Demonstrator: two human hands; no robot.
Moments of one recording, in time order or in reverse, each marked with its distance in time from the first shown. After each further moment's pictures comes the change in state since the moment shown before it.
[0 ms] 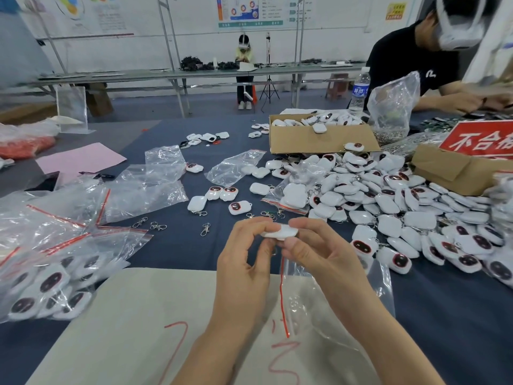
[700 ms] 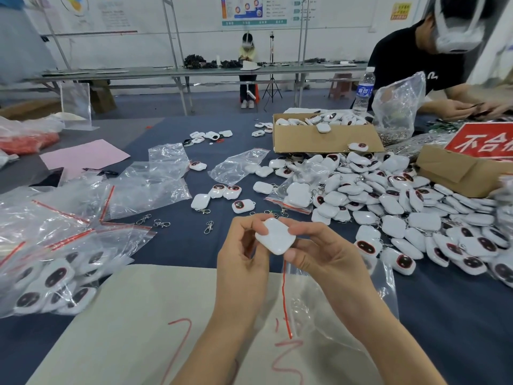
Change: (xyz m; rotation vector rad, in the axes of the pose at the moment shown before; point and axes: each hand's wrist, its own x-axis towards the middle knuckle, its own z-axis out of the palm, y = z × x) left_hand -0.001 -0.006 -0.001 -0.295 -0.007 -0.183; right_hand -0.002 0.000 0.005 0.068 -0.132 -0.096
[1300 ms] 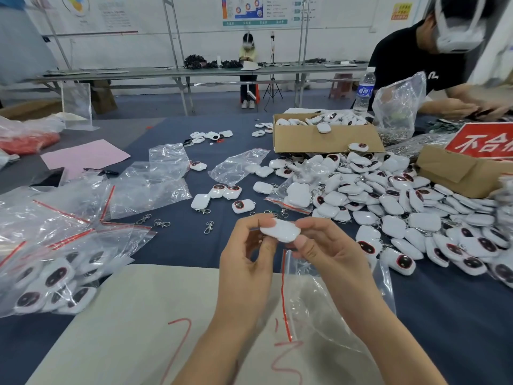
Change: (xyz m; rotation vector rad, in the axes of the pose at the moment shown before) left_hand -0.002 0.004 0.003 0.047 0.018 -0.008; right_hand 0.001 -0.002 -0.004 -0.126 0.149 0.027
